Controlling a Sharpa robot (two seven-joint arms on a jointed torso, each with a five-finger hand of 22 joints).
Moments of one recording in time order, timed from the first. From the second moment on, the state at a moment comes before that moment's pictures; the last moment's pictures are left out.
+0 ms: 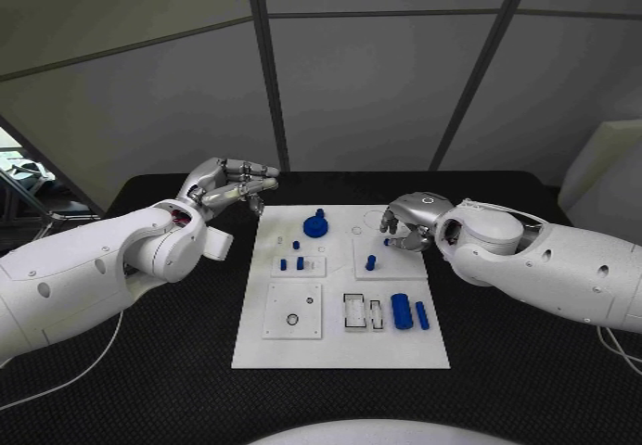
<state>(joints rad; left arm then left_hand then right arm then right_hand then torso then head) 1.10 -0.87 0.11 1.44 -0.31 -0.25 0.33 1.36 -0.14 0.51 -0.04 0.08 1.03 0.17 0.12 0.07 1.10 0.10 0.25 0.13 1.24 0.02 0.96 0.47 0.19 1.17 0.11 0.69 0.93 1.15 -0.77 -0.01 1.43 -1.78 -0.18 -0.20 1.44 -0.14 0.40 0.10 0.16 0.96 0.15 0.12 0.08 1.03 0.09 0.28 0.16 1.46 0.00 1.29 1.23 0.13 1.28 0.11 1.15 1.00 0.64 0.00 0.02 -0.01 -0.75</state>
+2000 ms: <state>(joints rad) 1.10 -0.87 0.11 1.44 -0.27 -0.22 0.33 1.36 -0.14 0.49 -0.03 0.08 1.03 0.18 0.12 0.07 1.10 0.10 0.26 0.13 1.23 0.02 0.94 0.45 0.19 1.15 0.12 0.65 0.91 1.13 -0.81 -0.01 1.51 -1.80 -0.24 -0.22 1.45 -0.08 0.54 -0.04 0.14 1.10 0.15 0.12 0.10 1.18 0.08 0.20 0.10 1.46 -0.01 1.32 1.24 0.12 1.30 0.09 1.24 1.11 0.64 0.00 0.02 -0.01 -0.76</state>
